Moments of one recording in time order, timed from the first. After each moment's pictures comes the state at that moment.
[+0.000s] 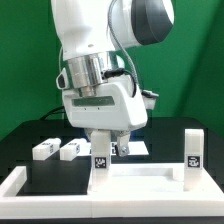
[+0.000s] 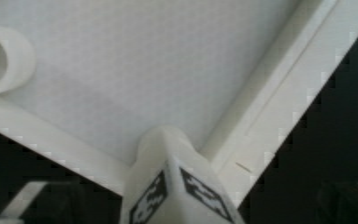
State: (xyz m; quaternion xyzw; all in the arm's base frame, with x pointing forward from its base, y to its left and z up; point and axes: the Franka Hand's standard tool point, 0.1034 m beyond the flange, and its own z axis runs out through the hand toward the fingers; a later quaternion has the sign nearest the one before) arm 0.640 -0.034 0.099 -0.86 0.50 0.01 0.10
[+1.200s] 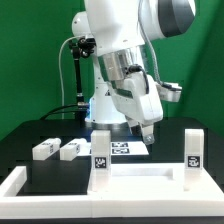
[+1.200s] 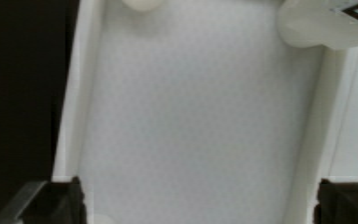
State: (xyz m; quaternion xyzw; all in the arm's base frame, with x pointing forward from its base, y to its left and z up) arm 0.598 0.017 0.101 -0.75 0.65 0.05 0.10
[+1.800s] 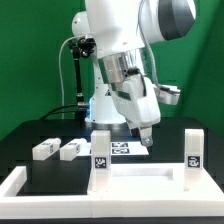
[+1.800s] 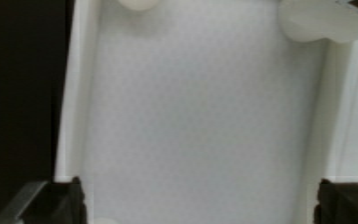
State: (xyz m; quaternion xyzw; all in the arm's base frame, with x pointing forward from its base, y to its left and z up) arm 0.580 0.013 0.091 -0.73 0.67 0.06 0.09
